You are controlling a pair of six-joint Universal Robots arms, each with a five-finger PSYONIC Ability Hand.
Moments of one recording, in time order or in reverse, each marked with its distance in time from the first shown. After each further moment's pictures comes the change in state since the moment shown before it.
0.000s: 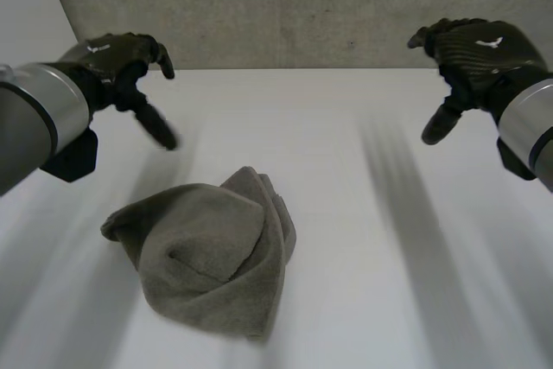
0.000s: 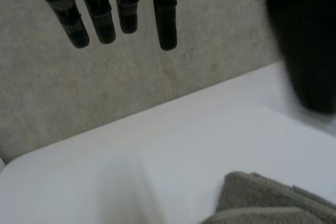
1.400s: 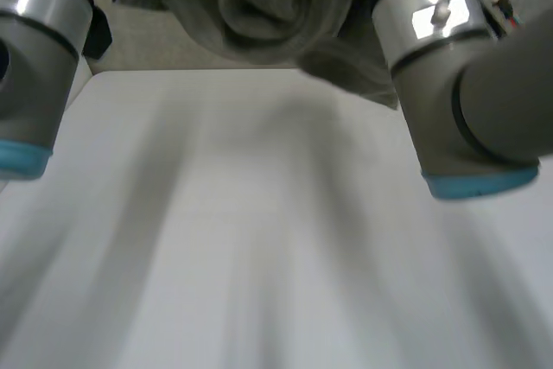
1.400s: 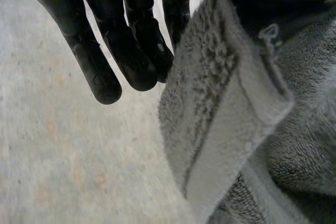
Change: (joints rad) left arm -0.015 0.035 -0.068 0.698 0.006 -0.056; right arm 0.287 0.159 -0.163 -0.714 -0.011 -0.181; left_hand 1.055 1.111 1.099 1.111 1.075; right_hand 1.083 1.093 1.111 1.091 1.098
